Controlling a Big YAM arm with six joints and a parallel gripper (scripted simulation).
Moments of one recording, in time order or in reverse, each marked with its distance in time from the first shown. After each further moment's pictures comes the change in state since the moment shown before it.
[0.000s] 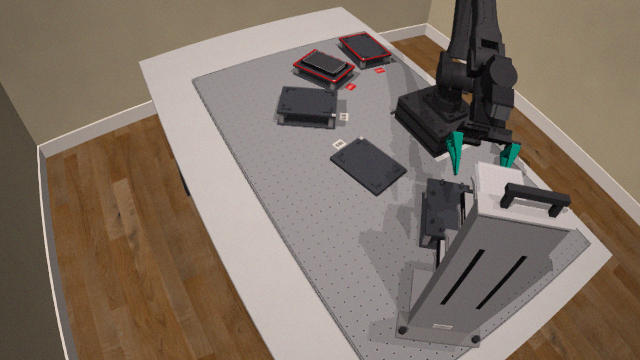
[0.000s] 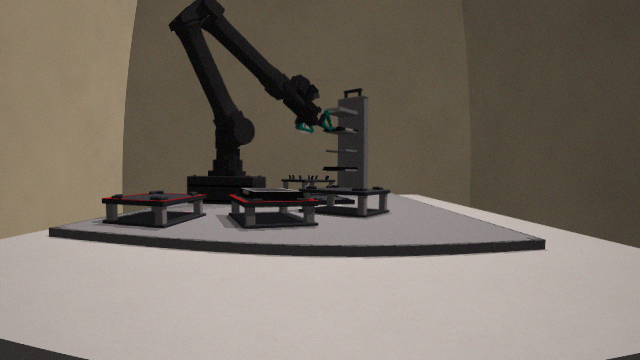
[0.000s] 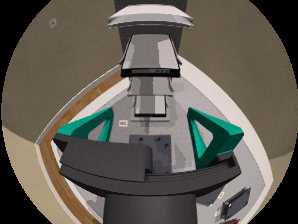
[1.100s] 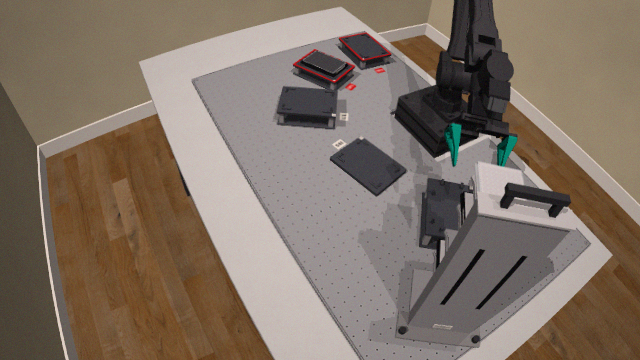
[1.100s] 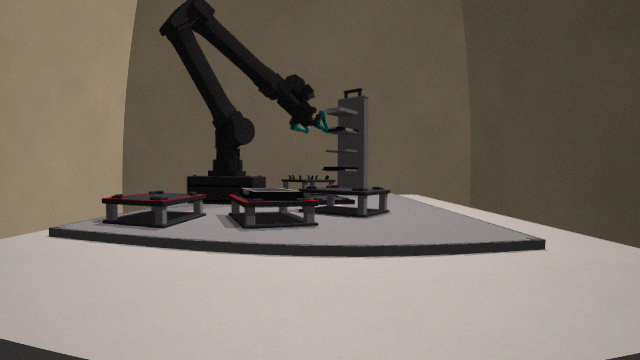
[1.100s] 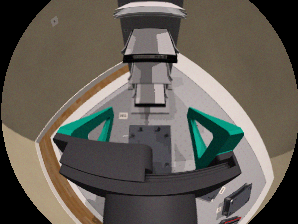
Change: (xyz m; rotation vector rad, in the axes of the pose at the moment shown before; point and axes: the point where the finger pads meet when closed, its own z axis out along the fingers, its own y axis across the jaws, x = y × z) arm 0.018 -0.001 -0.021 -0.001 0.001 -0.001
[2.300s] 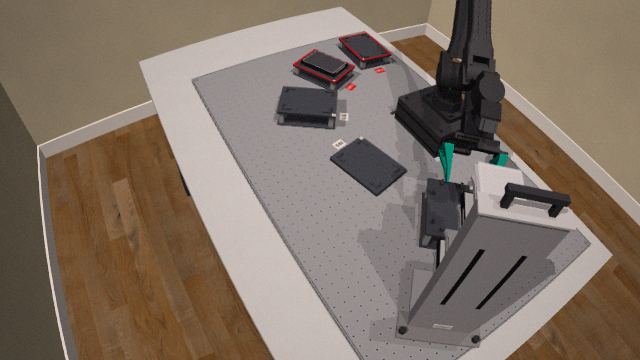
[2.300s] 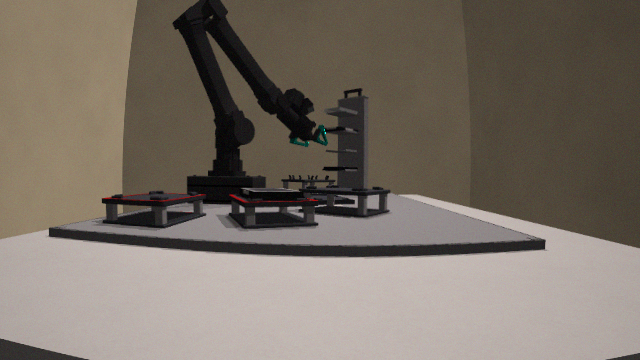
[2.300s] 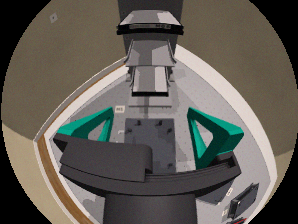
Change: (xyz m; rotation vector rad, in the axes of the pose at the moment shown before) arm 0.046 0.000 0.025 0.000 0.002 0.000
